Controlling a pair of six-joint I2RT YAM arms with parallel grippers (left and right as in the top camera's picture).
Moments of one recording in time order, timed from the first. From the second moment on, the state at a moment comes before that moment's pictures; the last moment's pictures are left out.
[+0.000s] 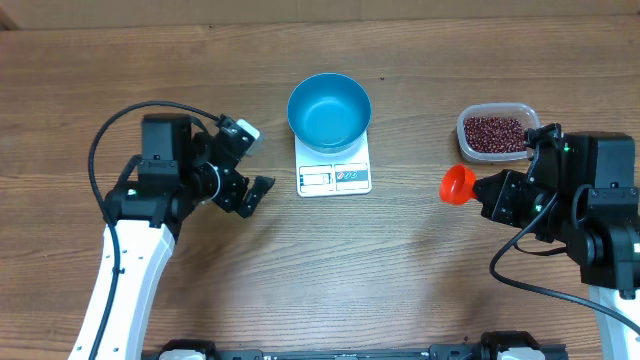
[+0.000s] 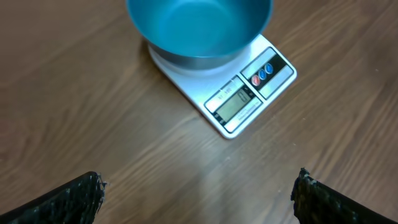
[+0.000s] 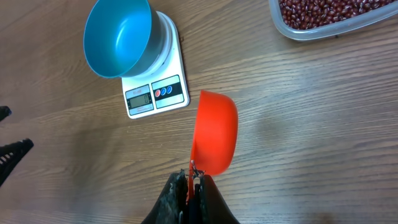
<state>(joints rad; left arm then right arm) -0.06 1.27 1.04 -0.71 0.43 0.48 0.01 1.05 1.31 -1.25 -0.30 0.33</state>
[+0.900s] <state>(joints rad) 0.04 1.33 1.06 -0.67 0.63 0.76 0.01 1.05 1.31 -1.25 -0.30 0.33</state>
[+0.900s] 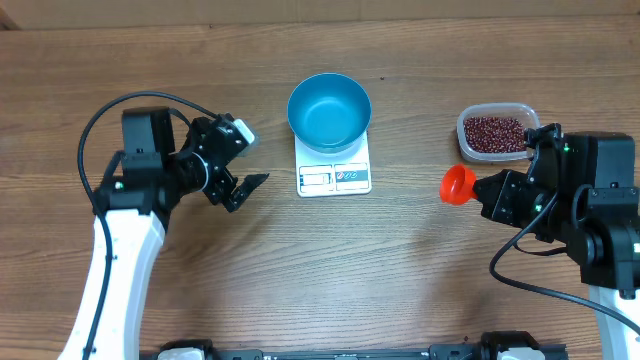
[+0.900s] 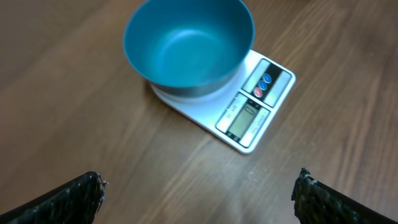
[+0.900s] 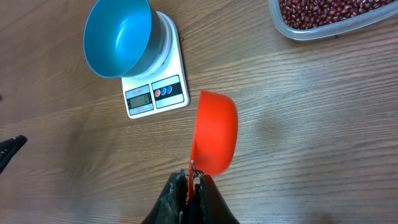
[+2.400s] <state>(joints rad) 0.06 1.51 1.14 -0.74 0.65 0.82 0.01 1.05 1.31 -1.27 -0.30 0.33</state>
